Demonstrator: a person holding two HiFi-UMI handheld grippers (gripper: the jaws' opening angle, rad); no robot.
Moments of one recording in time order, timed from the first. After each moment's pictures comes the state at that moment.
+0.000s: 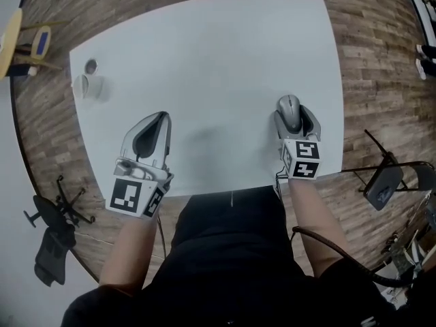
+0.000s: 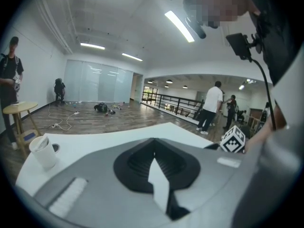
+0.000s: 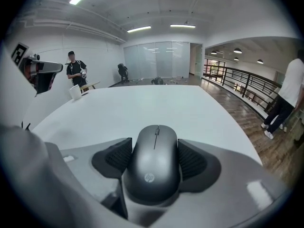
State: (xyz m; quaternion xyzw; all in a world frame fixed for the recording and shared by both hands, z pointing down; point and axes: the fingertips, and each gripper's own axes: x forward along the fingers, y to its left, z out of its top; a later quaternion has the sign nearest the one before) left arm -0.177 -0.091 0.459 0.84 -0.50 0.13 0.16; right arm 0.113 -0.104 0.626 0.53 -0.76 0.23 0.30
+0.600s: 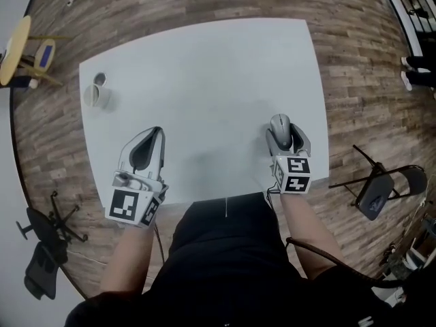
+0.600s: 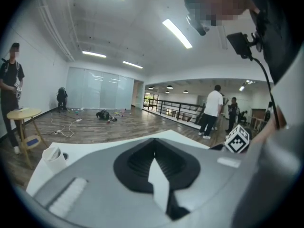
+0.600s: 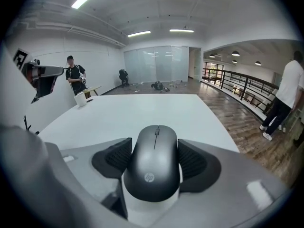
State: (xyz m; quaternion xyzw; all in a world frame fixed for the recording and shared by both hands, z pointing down) left arm -0.189 -0.076 0.433 0.84 -0.51 0.11 0.13; right arm 0.110 -0.090 0.595 0.54 -0.76 0.22 0.28
